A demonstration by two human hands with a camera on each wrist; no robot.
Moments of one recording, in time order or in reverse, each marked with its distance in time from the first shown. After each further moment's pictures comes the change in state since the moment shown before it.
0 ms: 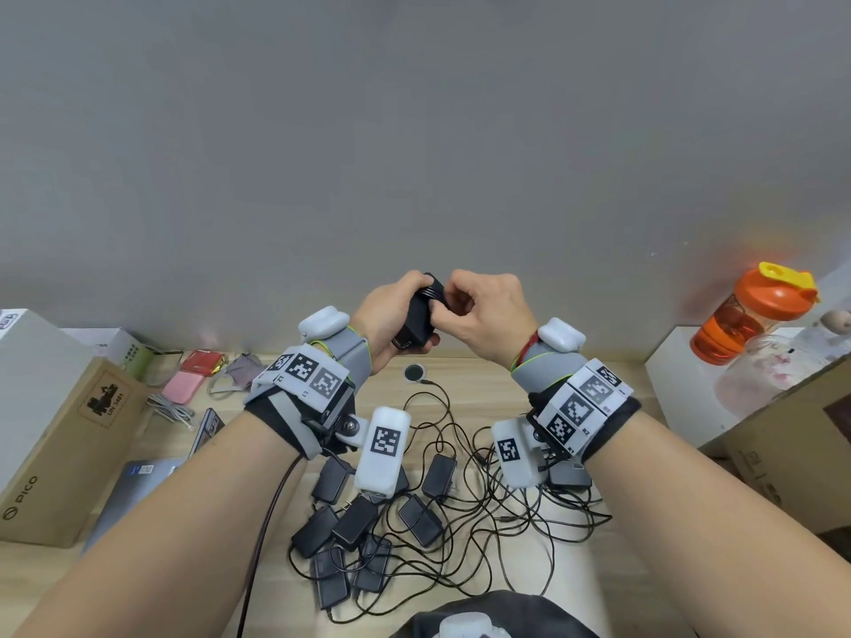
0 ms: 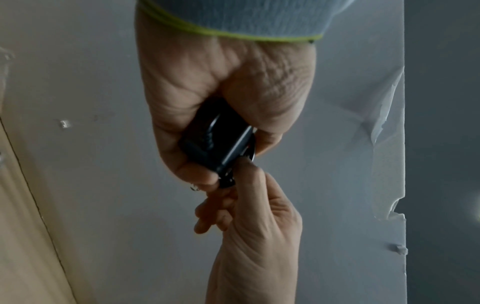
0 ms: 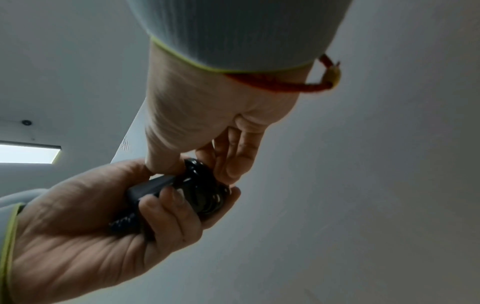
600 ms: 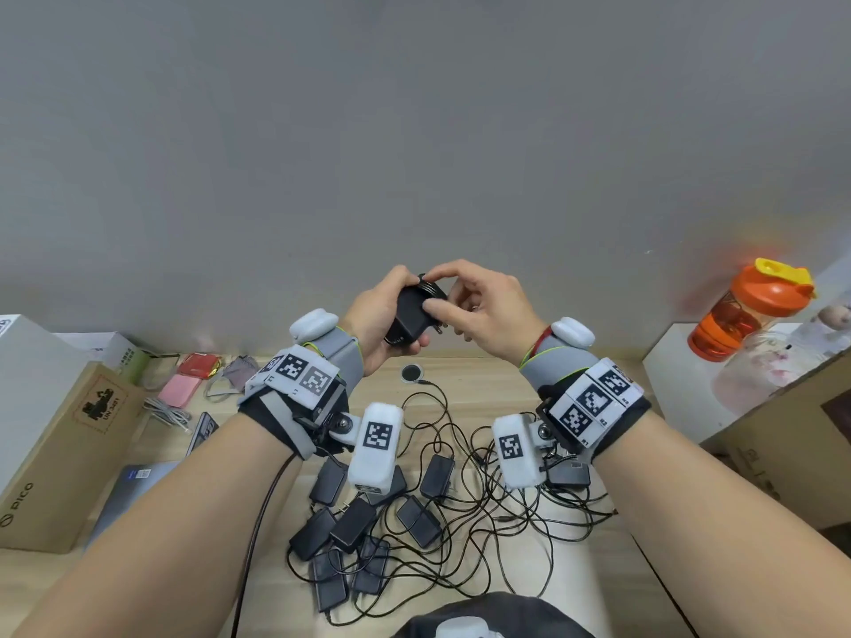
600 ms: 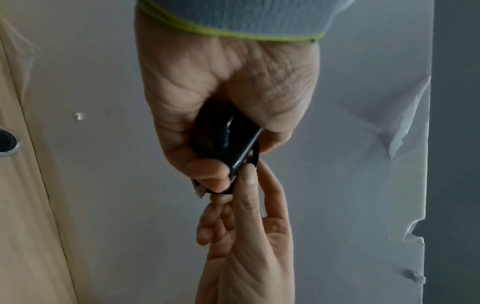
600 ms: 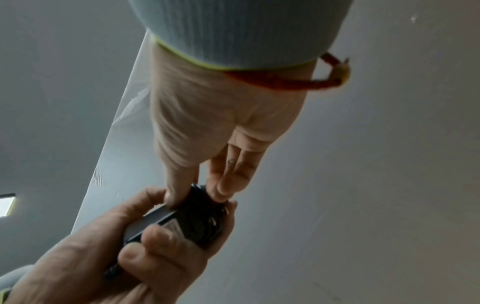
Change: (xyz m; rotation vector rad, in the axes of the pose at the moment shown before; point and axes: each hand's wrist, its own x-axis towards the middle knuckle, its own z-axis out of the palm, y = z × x) left_hand 0.007 -0.003 -0.006 -0.027 -0.029 -0.007; right_hand 0.002 0.007 -0.014 0.312 -0.152 0.070
